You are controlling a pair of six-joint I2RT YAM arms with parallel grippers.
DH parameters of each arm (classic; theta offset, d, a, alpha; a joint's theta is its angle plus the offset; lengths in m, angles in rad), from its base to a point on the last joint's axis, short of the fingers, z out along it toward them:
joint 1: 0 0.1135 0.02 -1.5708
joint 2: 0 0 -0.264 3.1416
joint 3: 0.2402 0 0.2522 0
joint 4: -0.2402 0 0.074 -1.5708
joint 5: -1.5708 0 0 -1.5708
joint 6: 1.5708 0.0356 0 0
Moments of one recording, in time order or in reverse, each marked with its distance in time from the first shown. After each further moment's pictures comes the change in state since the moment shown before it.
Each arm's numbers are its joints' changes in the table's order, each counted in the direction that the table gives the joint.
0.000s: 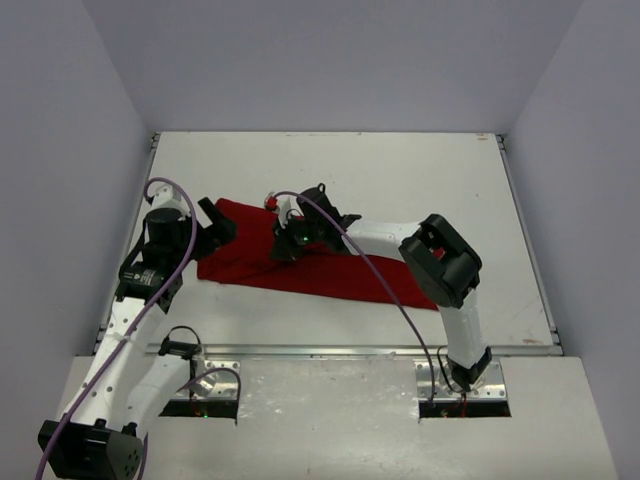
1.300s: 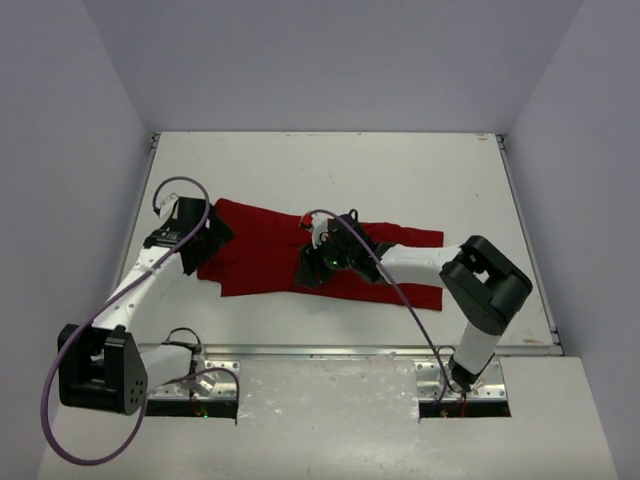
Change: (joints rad) left arm 0.000 0.349 0.040 -0.115 0.252 -0.224; right arm 0.018 -0.282 -0.454 0.137 -0.143 0.206
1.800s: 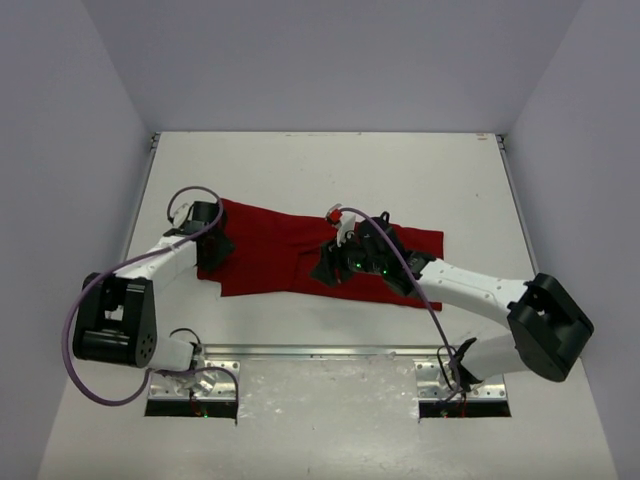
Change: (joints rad) left arm 0.000 0.268 -0.046 0.188 -0.014 -0.068; right arm 0.000 -0.387 -0.142 -0.087 -0.128 0.054
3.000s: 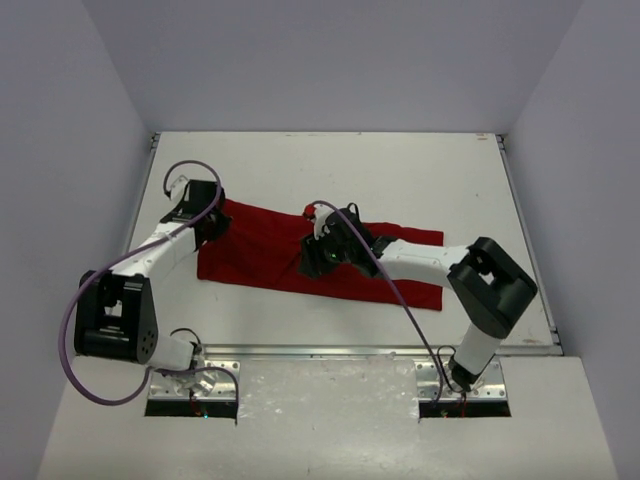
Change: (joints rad) left arm 0.000 0.018 0.141 0.080 0.011 0.010; right arm -0.001 0.278 0.163 -0.053 -0.056 -0.004
